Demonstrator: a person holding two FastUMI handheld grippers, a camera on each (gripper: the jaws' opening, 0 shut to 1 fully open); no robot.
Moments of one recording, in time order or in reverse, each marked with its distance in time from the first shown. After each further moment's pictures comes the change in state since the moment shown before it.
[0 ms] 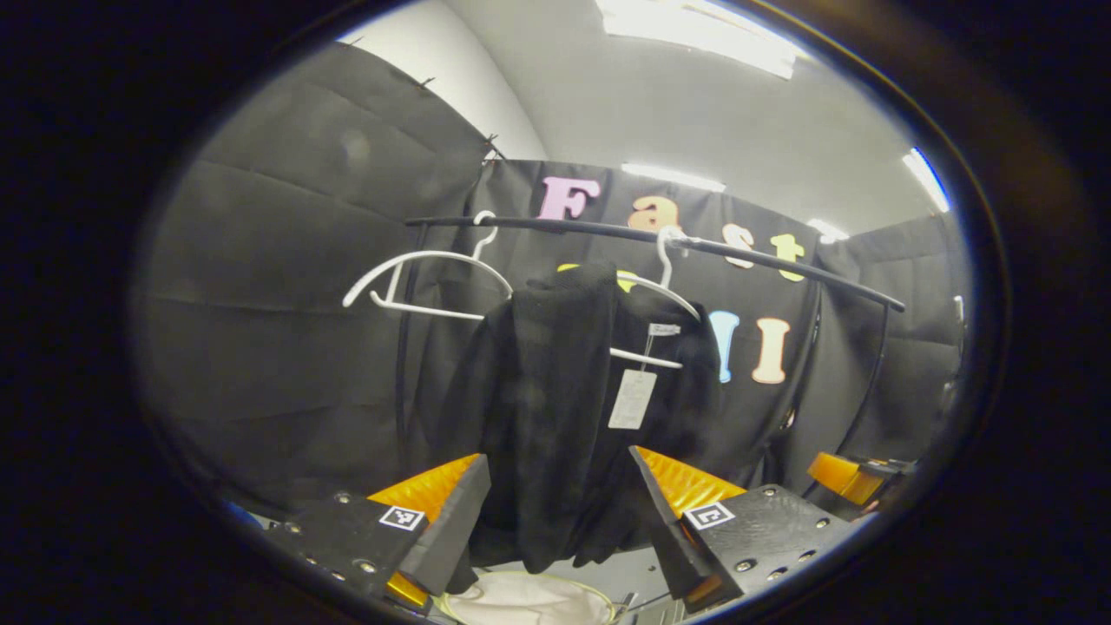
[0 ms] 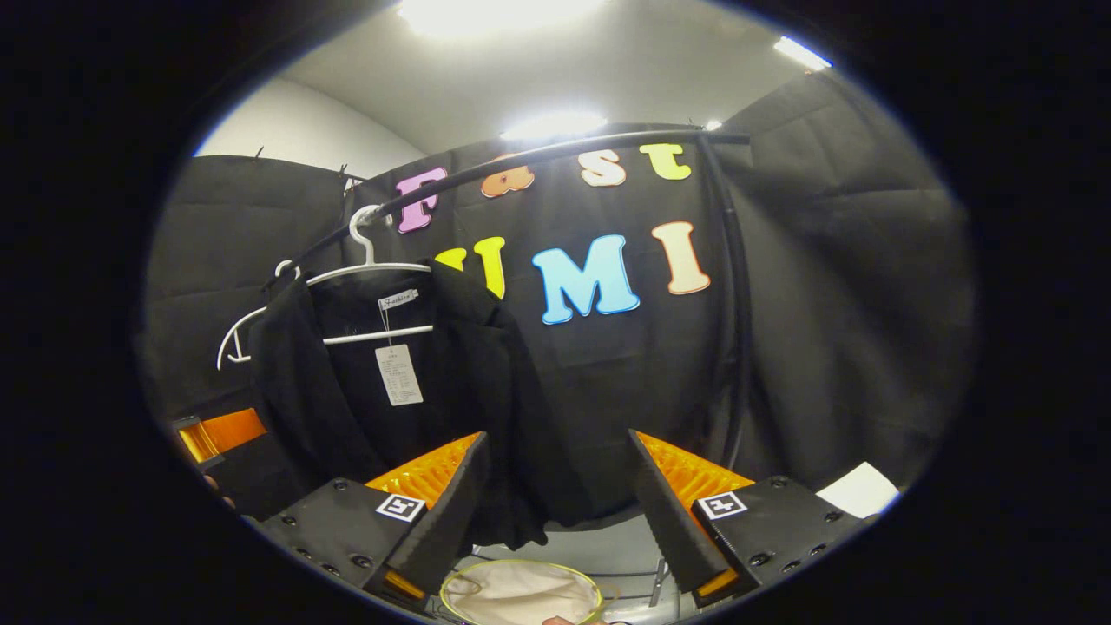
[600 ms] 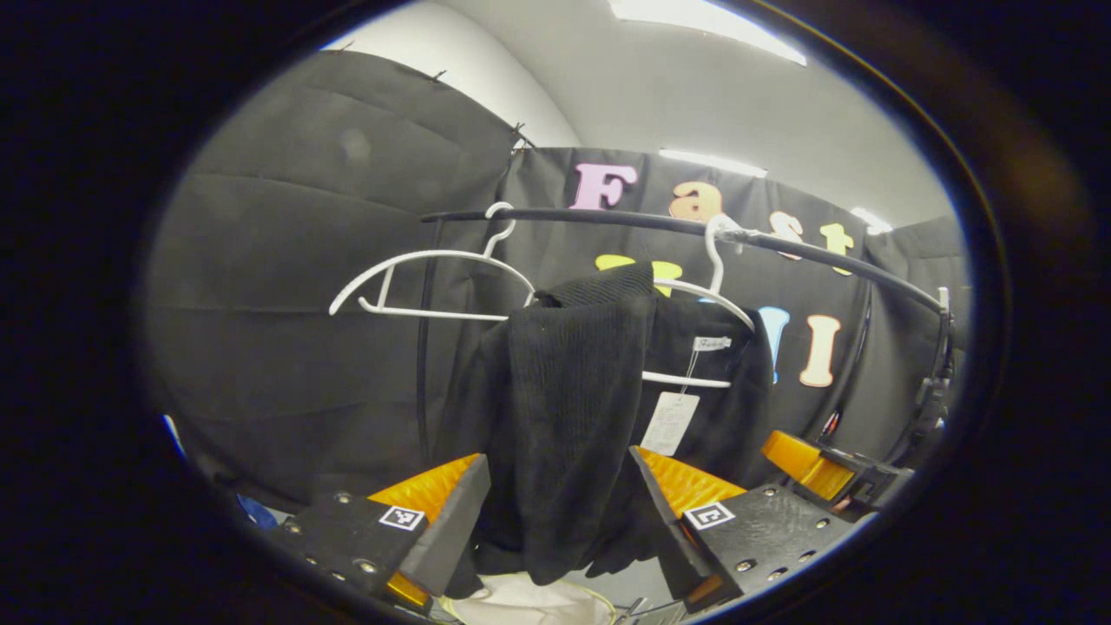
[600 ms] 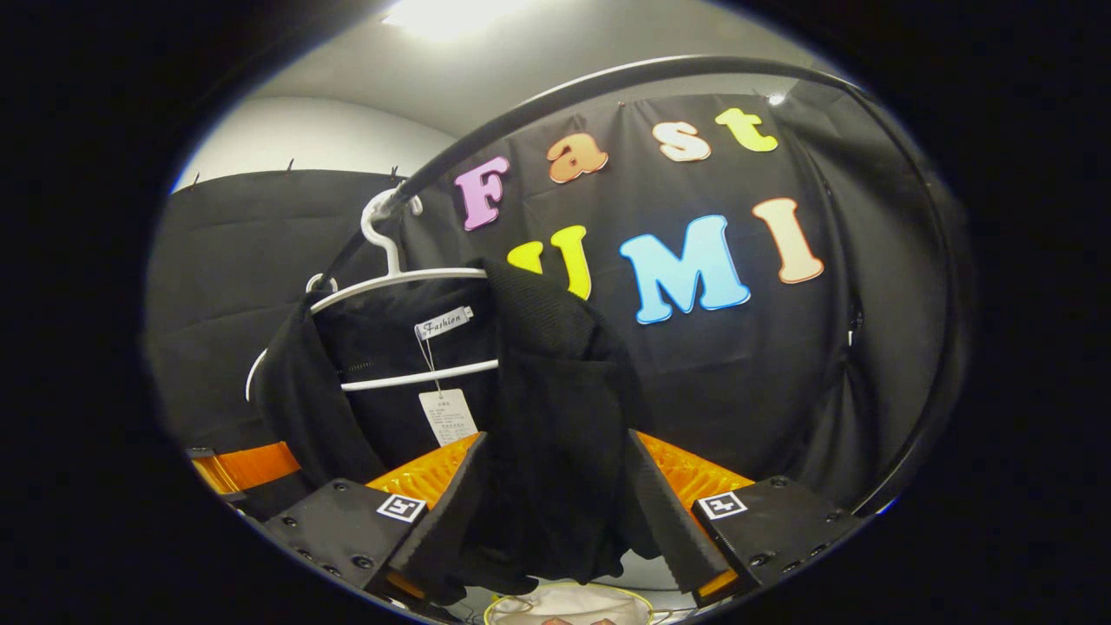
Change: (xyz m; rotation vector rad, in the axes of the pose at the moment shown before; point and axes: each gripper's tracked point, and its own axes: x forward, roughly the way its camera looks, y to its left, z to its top) left arm 0.057 -0.007 0.013 0.001 0.039 0.141; right arm 0.114 0.080 0.022 0.026 0.053 0.290
